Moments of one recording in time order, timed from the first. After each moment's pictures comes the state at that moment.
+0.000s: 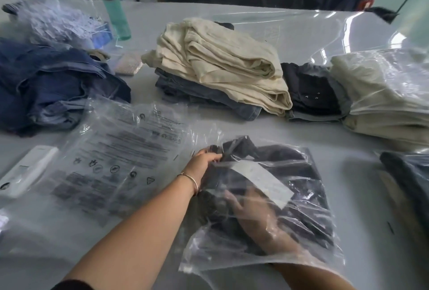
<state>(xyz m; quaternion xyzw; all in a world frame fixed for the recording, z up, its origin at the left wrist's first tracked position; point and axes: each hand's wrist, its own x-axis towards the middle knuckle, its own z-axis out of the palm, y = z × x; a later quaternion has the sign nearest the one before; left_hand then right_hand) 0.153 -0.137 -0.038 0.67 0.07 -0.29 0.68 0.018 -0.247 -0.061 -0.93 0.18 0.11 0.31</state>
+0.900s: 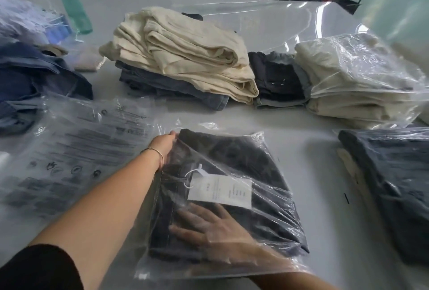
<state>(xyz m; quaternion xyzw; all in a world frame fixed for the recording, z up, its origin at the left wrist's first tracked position) 0.196 -0.149 -0.043 0.77 0.13 -0.24 0.57 -0.033 -0.257 -0.070 -0.95 -0.27 0.13 0.11</state>
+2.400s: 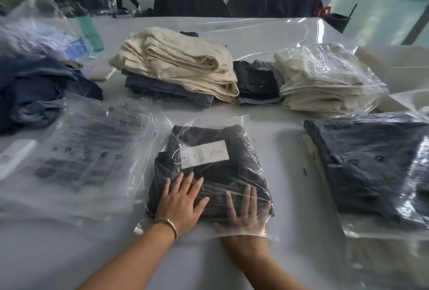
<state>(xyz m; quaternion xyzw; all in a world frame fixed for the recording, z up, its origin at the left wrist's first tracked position) -0.048 -0.140 -0.077 0.96 -0.28 -0.04 0.00 -0.152 -0.287 -0.083 -0.97 0.19 -0.11 0.00</state>
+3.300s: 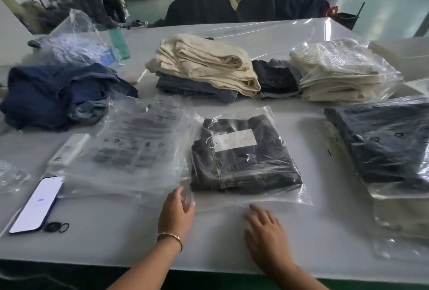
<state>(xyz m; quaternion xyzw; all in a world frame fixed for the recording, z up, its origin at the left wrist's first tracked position) -0.096 -0.015 -0.079 0.93 -0.03 -0.01 0.35 -0.232 -0.206 -0.077 -0.97 0.06 -0.15 0.19</state>
